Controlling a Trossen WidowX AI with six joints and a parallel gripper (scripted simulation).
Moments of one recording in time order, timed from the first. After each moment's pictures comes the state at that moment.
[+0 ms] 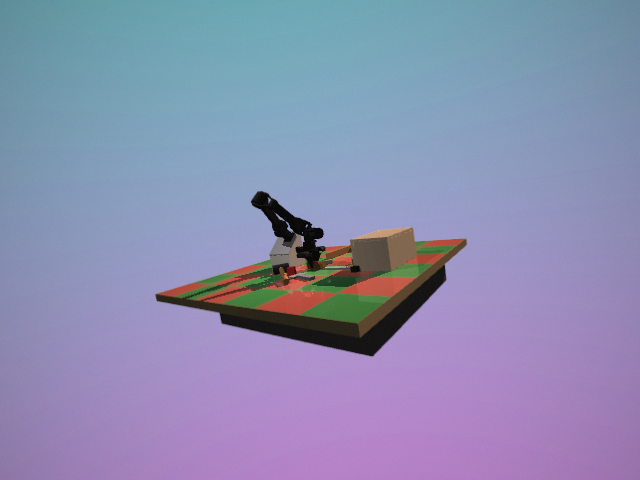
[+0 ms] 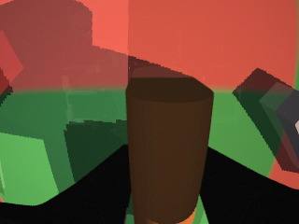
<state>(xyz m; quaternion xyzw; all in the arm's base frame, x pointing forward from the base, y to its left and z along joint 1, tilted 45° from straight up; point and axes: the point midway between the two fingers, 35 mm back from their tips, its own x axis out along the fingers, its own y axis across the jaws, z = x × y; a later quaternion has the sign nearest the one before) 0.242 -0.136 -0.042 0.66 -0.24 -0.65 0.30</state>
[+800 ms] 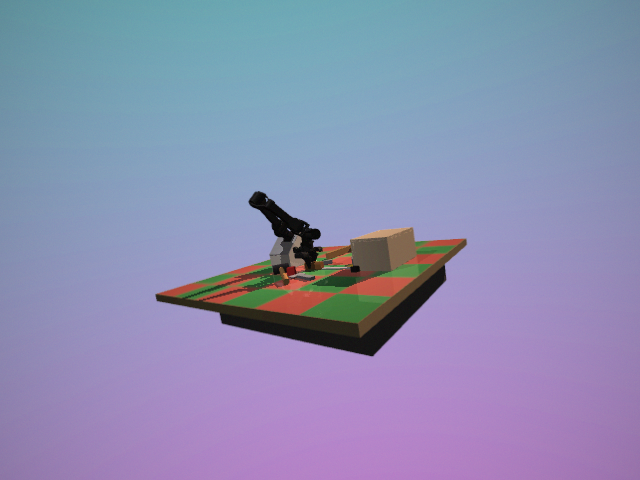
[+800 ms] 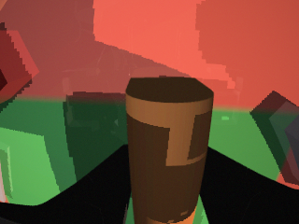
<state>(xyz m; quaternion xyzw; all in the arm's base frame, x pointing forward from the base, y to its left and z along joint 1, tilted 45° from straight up) 0.235 -0.145 -0.032 0.65 -0.23 -0.66 0.32</state>
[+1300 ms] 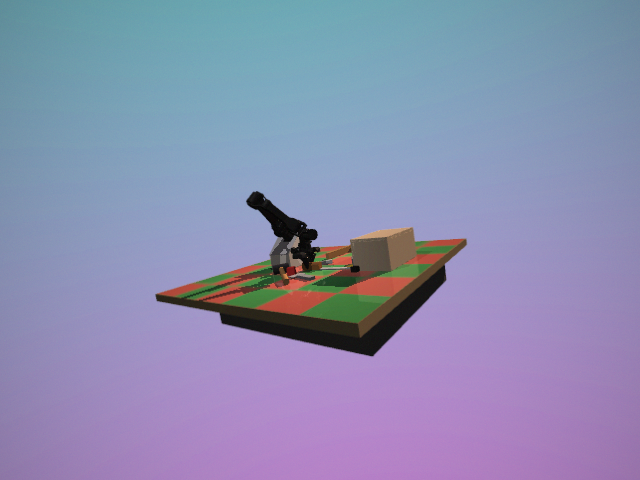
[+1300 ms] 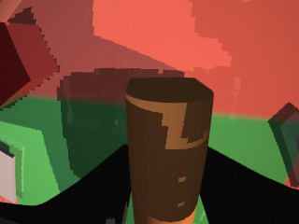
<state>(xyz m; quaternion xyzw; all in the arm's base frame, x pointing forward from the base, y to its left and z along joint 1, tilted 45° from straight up) 0.234 -0.155 -0.019 0.64 -0.21 -0.66 0.33</state>
